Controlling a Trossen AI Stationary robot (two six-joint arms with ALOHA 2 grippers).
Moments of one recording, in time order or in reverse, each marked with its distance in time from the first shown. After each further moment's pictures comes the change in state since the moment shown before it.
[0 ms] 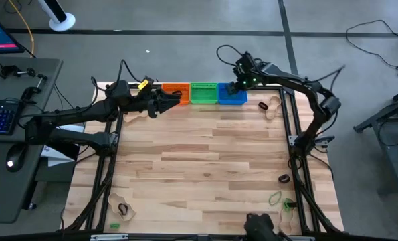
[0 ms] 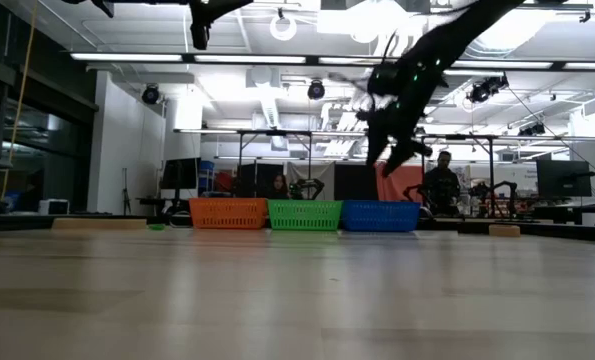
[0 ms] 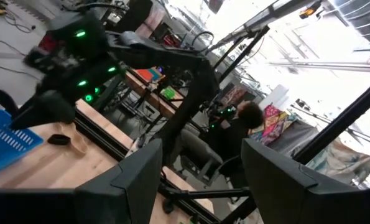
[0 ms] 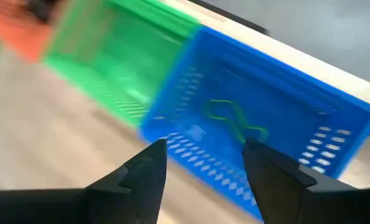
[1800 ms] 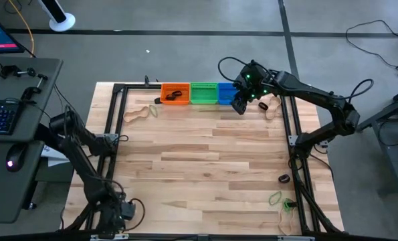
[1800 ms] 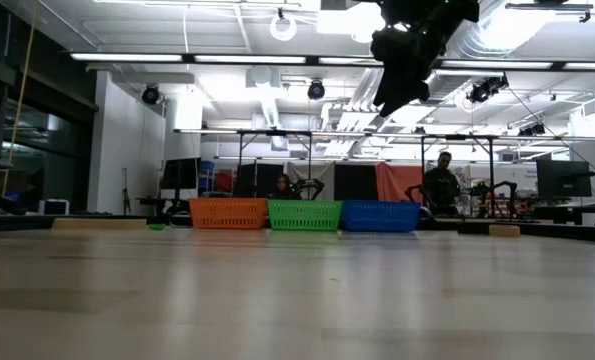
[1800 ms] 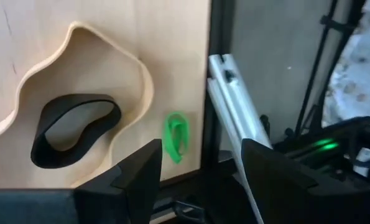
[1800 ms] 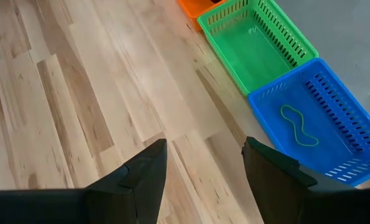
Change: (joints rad) left arm -1.424 0.532 0.095 -0.830 0.058 -0.418; right arm 0.246 -0.270 0.001 -0.174 0.012 -0.284
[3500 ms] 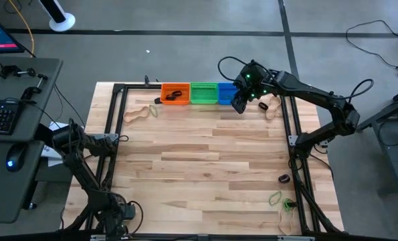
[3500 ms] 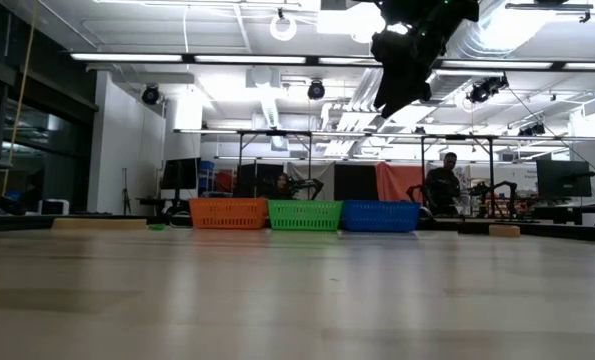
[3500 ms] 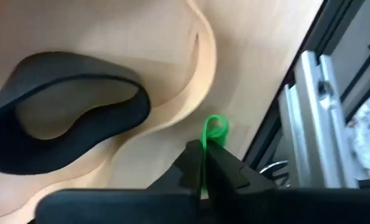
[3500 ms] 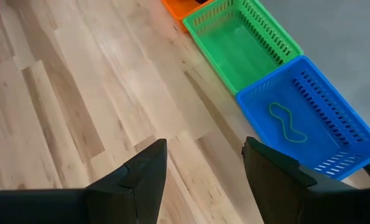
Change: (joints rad) left arm -0.044 0.179 -0.001 0.067 -0.008 -0.254; right arm 0.000 0.000 0.000 0.003 0.049 0.031
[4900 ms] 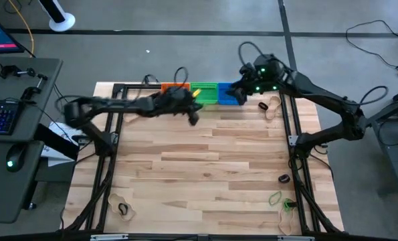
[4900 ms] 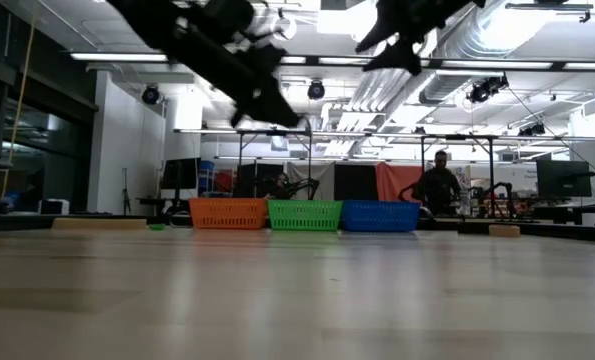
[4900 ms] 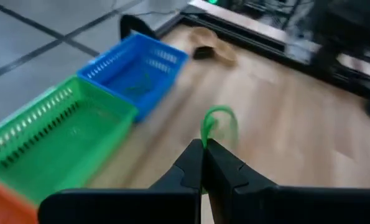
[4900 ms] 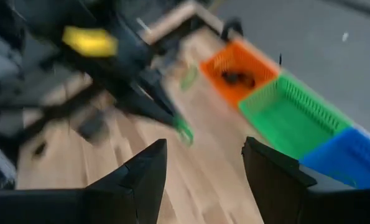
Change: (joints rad) left arm 1.467 -0.132 0.120 0.540 -0.329 1.203; right arm 0.000 -0.119 0.000 0.255 -0.149 0.211
